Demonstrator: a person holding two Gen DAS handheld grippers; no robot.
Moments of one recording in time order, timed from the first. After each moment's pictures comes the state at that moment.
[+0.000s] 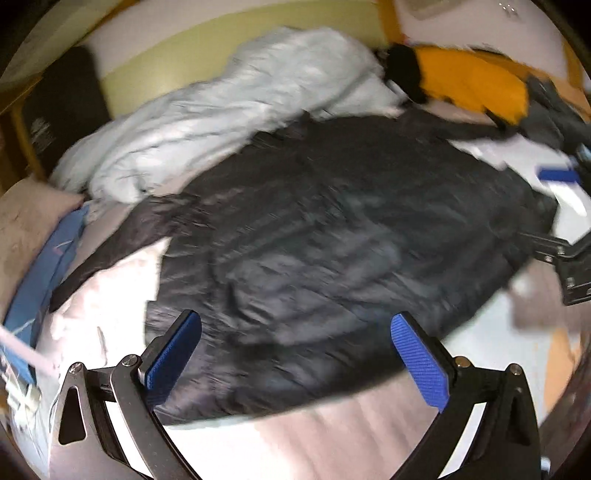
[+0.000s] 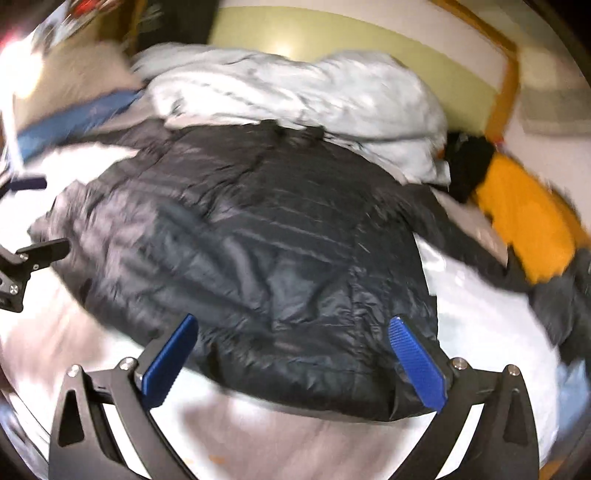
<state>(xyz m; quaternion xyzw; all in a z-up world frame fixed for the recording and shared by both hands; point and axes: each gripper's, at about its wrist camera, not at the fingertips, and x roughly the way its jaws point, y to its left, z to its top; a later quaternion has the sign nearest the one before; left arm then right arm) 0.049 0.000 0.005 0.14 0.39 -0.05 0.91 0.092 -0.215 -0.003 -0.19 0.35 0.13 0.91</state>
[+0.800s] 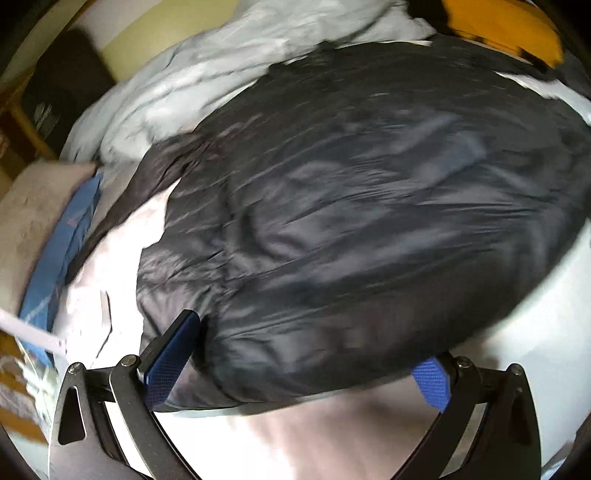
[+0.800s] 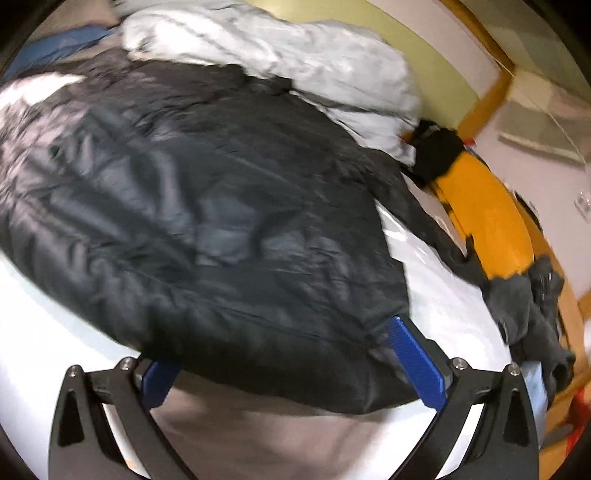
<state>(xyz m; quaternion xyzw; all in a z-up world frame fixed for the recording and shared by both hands) 0.078 0.036 -0.053 0.17 0.46 0.04 0.87 0.121 -0.239 -0.048 -0.26 0.39 0.02 0.88</state>
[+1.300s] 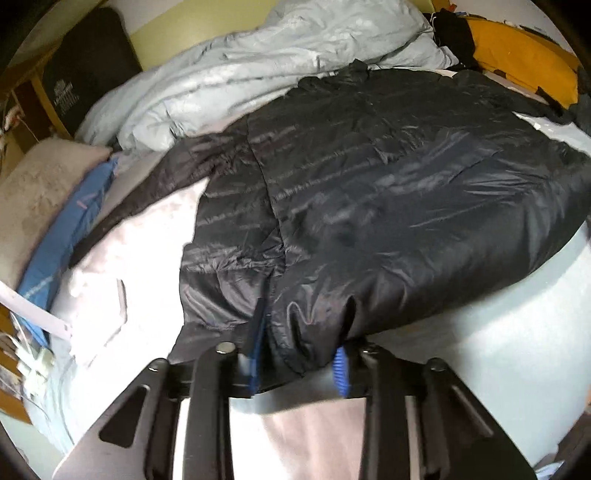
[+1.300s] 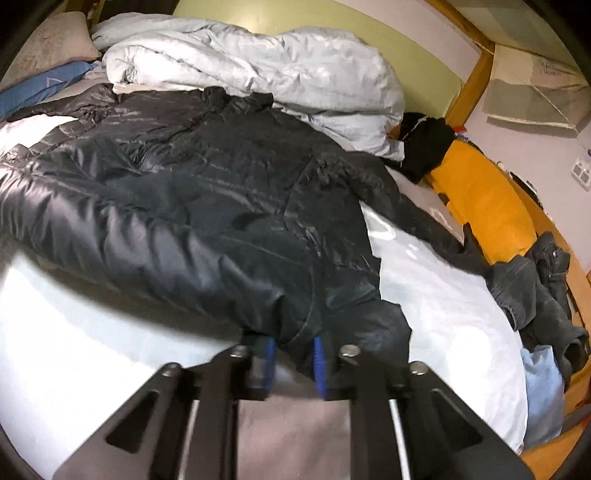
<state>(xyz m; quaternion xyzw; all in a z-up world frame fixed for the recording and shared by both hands) 0.067 0.057 -0.027 0.12 0.44 0.04 0.89 0.117 -0.255 -0.031 -0.22 0.38 0.03 0.90</state>
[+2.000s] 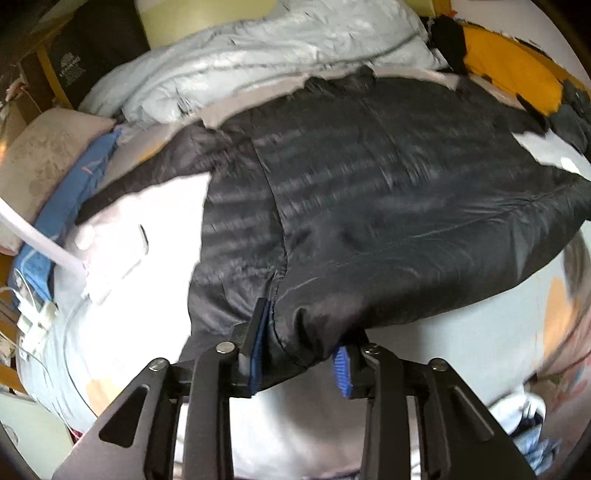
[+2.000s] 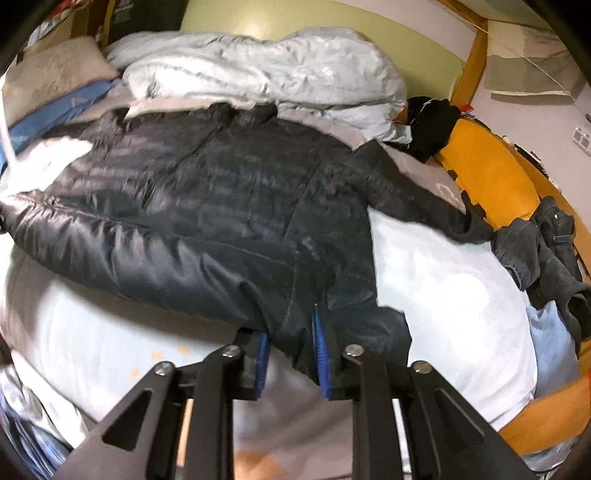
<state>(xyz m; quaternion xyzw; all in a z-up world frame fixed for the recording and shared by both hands) 0.001 0.068 0.019 0.09 0.47 0.03 0.88 0.051 -0.279 0.016 -0.16 0.40 0.07 0.90</state>
